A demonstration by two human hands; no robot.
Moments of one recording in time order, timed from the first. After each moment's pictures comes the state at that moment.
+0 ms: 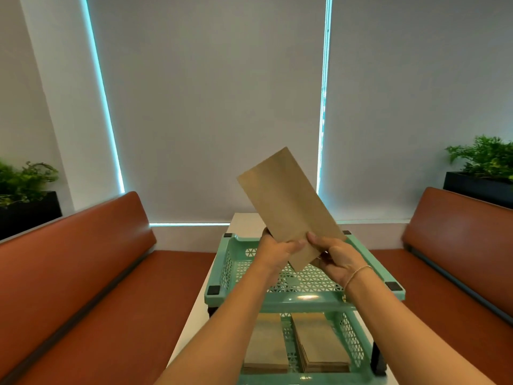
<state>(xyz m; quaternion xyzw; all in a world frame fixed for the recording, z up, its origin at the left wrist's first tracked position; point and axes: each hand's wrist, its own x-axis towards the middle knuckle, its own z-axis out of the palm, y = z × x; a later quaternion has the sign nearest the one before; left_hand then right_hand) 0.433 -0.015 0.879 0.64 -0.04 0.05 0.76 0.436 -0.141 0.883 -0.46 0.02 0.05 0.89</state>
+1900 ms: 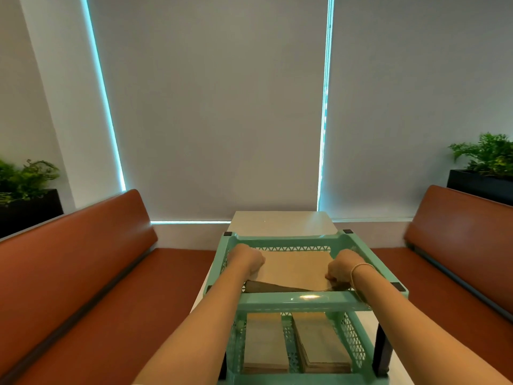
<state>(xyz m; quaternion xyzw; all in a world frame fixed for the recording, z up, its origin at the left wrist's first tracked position) 0.464 0.031 0.864 0.90 0.18 0.00 0.40 0.455 -0.163 0.869 -0.95 0.13 0.06 0.27</state>
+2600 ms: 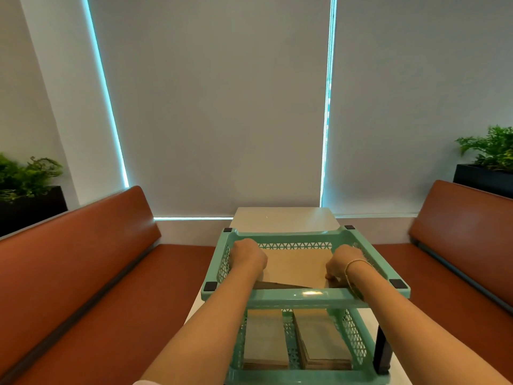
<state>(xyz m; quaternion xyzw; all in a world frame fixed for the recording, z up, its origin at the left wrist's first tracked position) 0.462 0.018 0.862 0.95 0.19 0.05 0.23 0.461 -0.161 0.867 -0.97 0.13 0.06 0.18</state>
